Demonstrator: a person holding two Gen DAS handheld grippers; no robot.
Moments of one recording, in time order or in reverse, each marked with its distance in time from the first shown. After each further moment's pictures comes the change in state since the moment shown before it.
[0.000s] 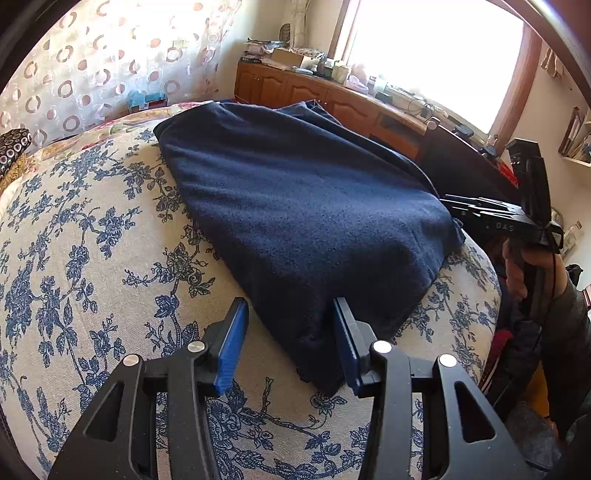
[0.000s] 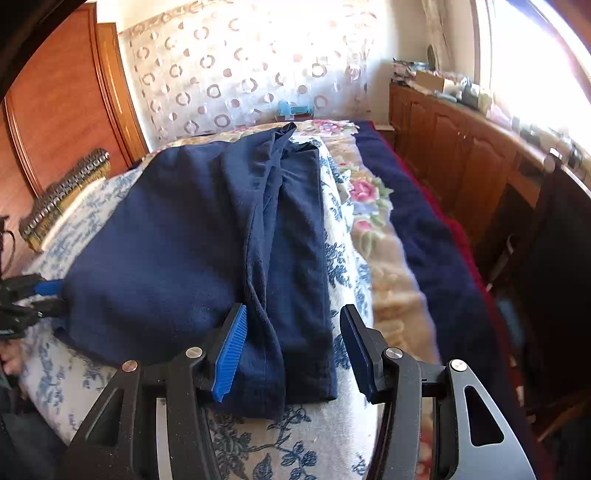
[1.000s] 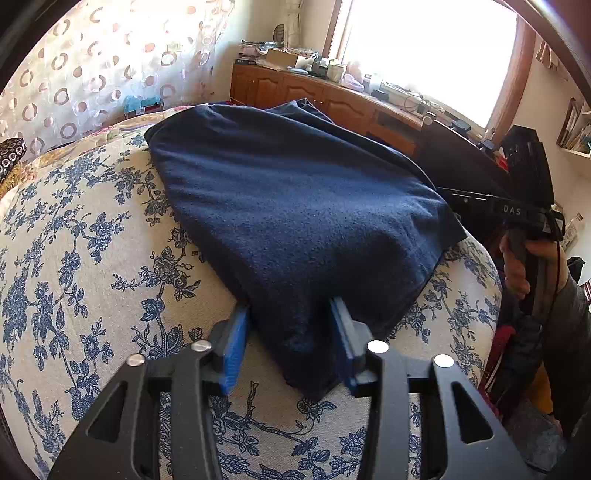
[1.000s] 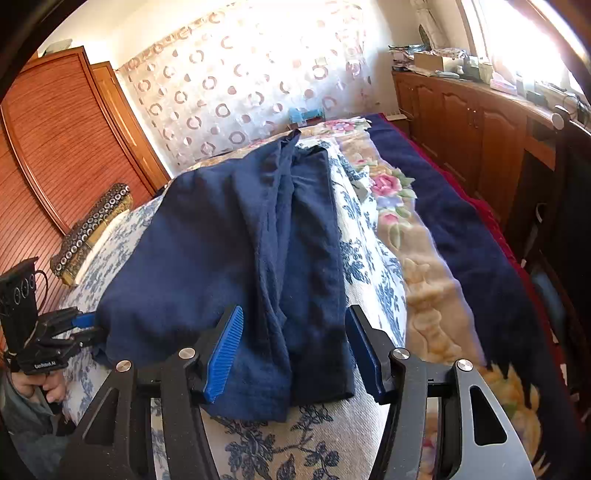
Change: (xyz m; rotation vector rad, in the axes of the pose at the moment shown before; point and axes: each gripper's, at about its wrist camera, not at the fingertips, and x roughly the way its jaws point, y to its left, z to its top) left arm 0.006 -0.003 0.002 0.029 -0.004 -0.003; right arm 0.001 -0.001 -0.008 0.136 -0.031 0.130
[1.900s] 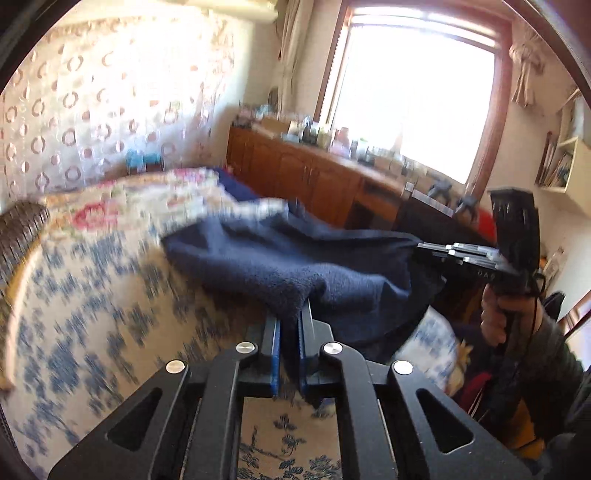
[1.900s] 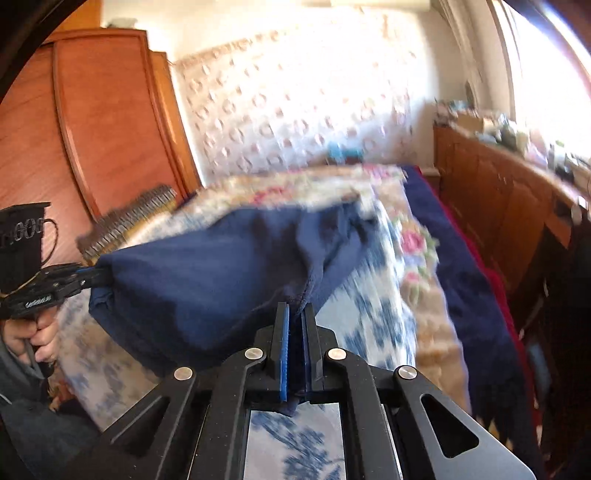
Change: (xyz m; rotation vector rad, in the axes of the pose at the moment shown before) left arm -0.097 -0.003 0.043 0.008 -0.287 -0.039; right arm -0.050 0.053 0.021 -0.224 -0.139 0.055
